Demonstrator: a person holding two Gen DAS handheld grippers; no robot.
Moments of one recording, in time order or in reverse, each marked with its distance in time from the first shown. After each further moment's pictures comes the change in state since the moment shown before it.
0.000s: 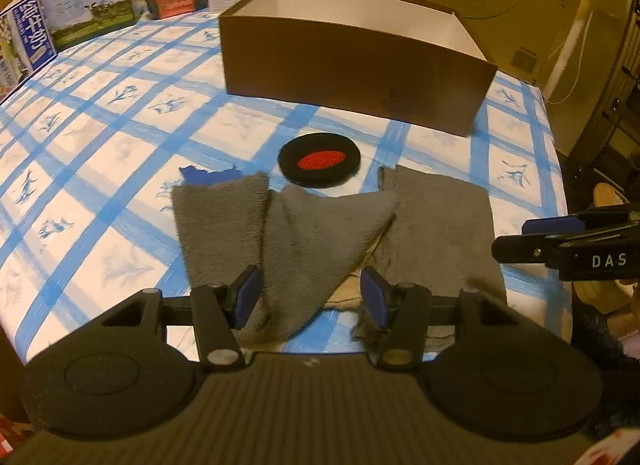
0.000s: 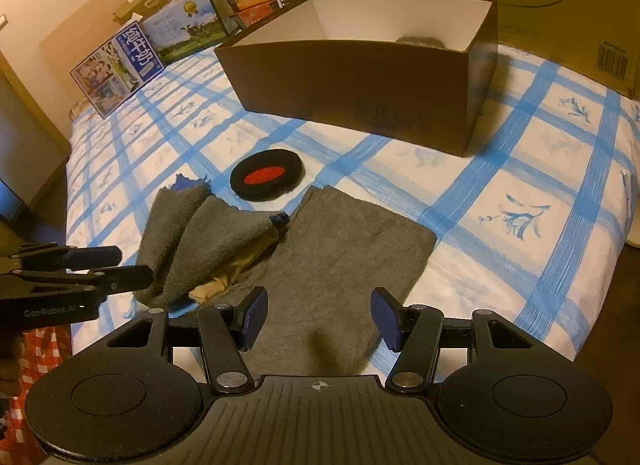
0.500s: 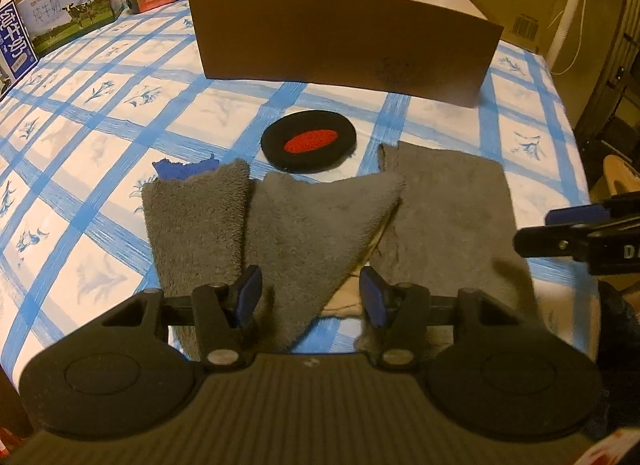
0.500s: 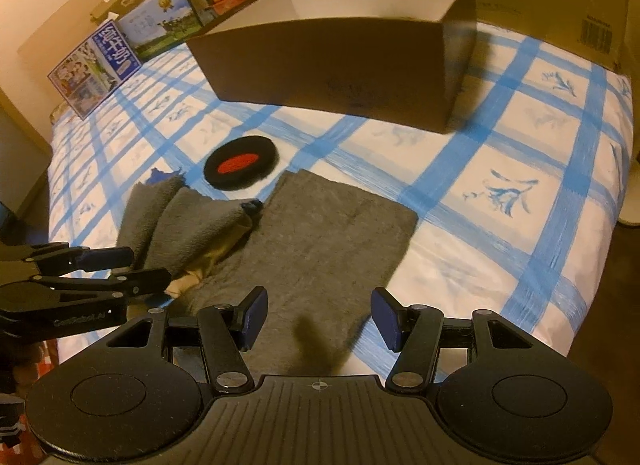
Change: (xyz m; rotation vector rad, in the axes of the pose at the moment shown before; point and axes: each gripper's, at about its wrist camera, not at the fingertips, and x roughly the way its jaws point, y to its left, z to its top) left arm 0.042 -0.009 -0.001 0.060 0.041 0.022; right arm 0.011 -0.012 -0.006 0.057 0.028 -0.043
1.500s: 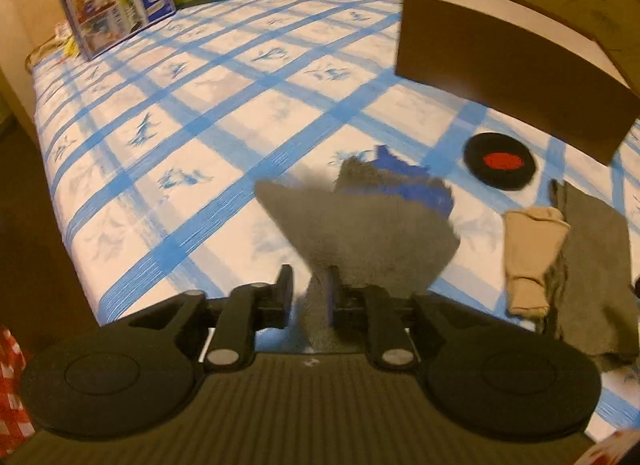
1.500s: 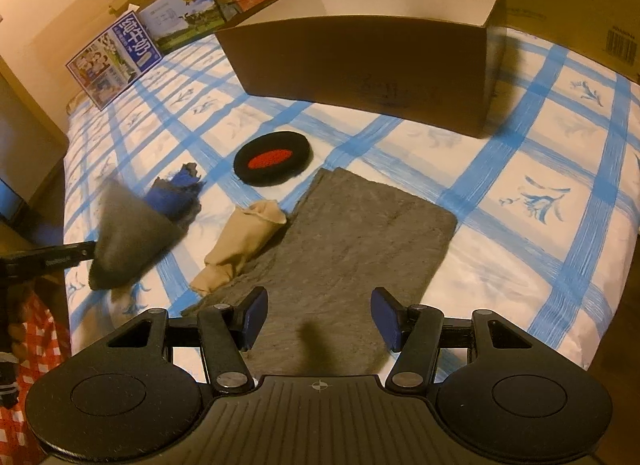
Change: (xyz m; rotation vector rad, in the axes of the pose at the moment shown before) left arm -0.027 0.106 -0.029 -0.242 -0.032 0.238; right arm 0.005 0.023 0.000 -0.039 0.003 0.040
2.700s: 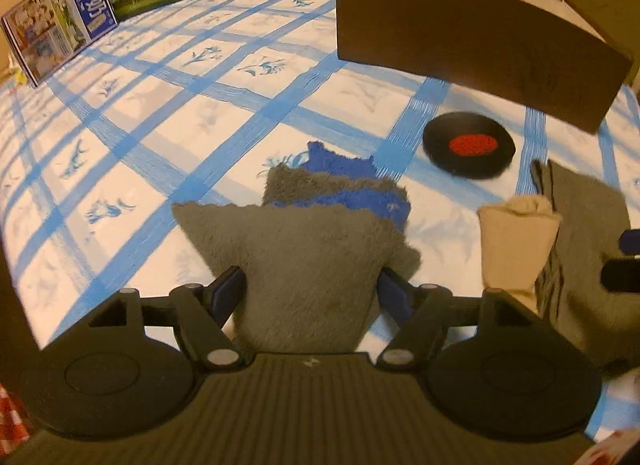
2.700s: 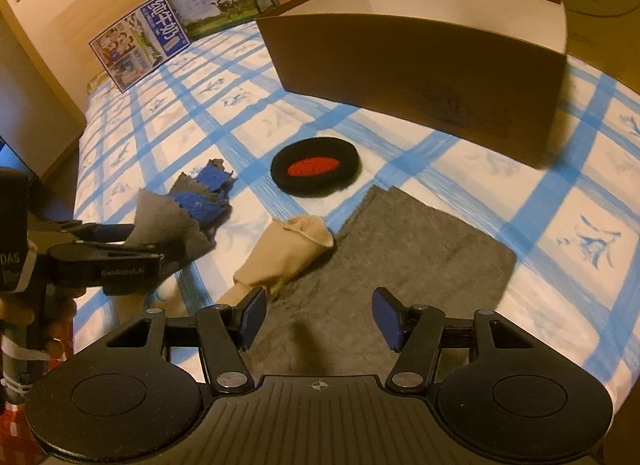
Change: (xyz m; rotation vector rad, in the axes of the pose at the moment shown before) left arm 0.049 -0.037 0.015 0.103 0.030 -0.065; right arm 0.033 0.030 0.017 -0.091 0.003 0.039
